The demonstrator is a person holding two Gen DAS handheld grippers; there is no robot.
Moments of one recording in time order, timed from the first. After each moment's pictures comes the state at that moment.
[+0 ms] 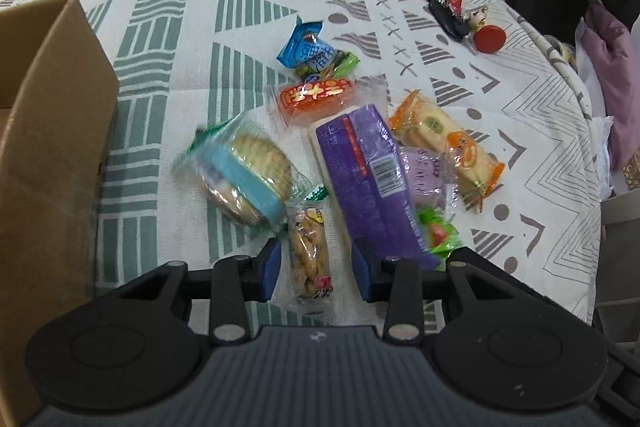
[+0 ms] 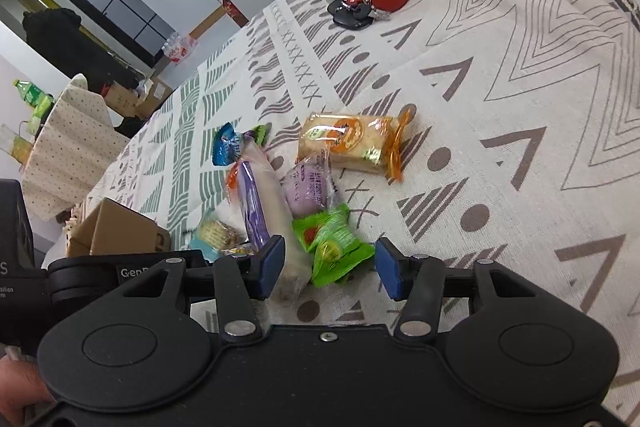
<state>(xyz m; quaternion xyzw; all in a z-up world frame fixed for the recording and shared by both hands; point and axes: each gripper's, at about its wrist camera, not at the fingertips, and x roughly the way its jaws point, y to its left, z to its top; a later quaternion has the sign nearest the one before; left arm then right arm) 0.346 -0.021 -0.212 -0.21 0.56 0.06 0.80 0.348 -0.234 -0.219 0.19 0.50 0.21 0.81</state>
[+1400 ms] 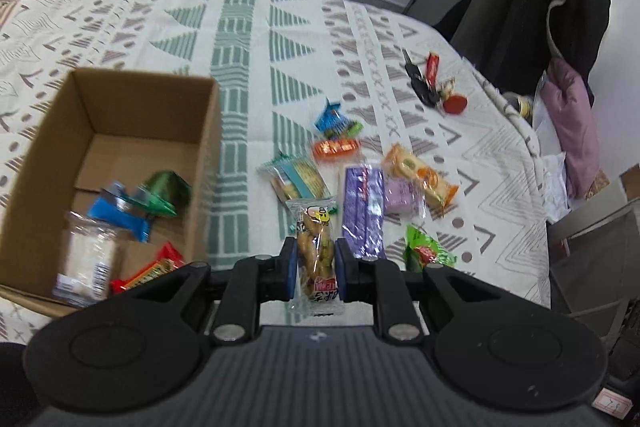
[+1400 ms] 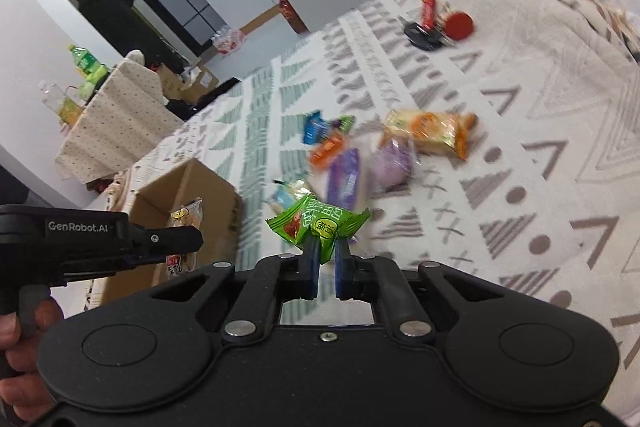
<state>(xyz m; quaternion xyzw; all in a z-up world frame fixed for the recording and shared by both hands) 0.256 0.015 -0.102 -0.21 0.48 0.08 0.85 0.283 -0.217 -0.151 0.16 0.46 0.28 0.83</state>
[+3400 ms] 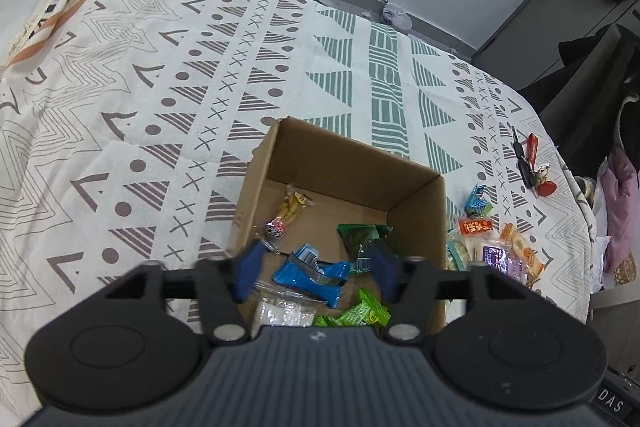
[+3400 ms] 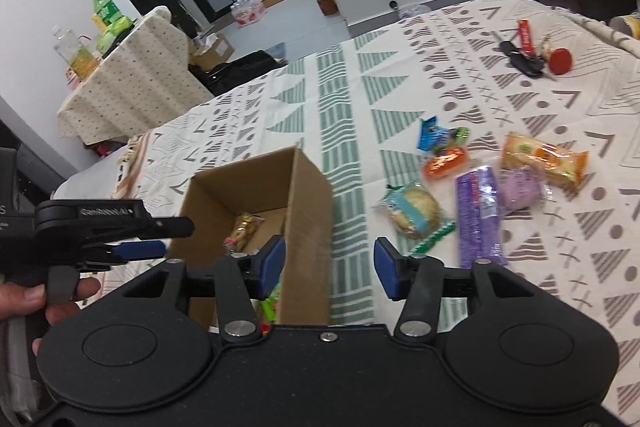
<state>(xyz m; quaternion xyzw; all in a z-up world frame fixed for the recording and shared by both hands) 0.230 0.191 -0.105 -0.27 0.47 0.15 0.82 0.266 -0.085 -0.105 0.08 0.47 0.28 0.83</state>
